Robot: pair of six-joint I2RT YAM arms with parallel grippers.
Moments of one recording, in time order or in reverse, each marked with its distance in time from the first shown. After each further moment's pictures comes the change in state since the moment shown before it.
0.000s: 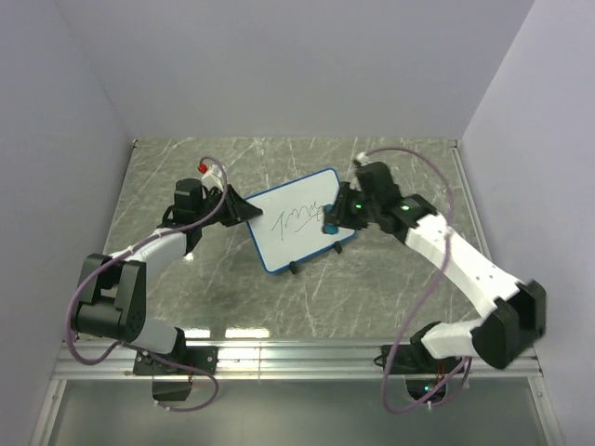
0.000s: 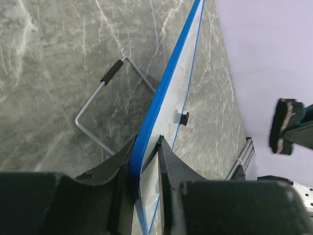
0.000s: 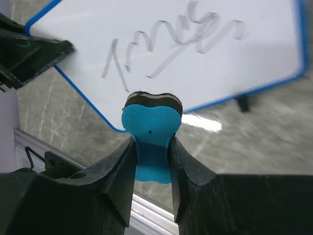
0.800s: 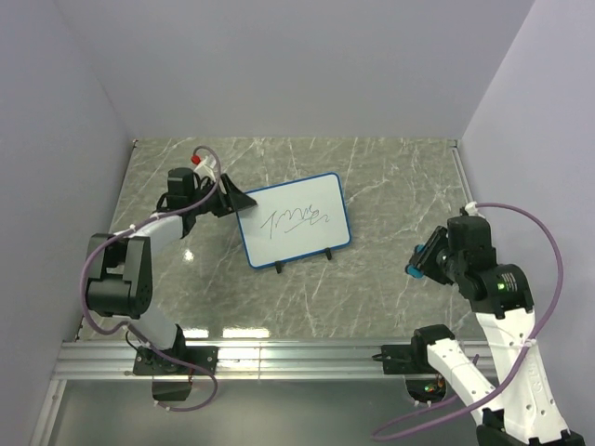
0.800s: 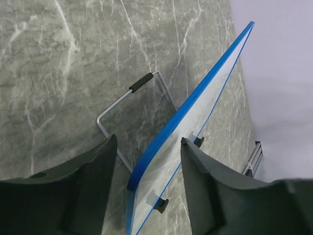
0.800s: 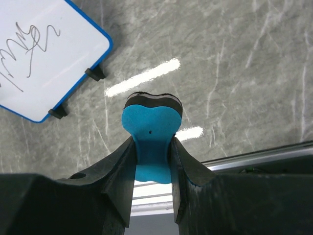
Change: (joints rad) left arm 0.098 0.136 0.132 -0.079 0.069 0.087; right arm -0.353 -0.570 -0.100 -0.584 0.198 0.022
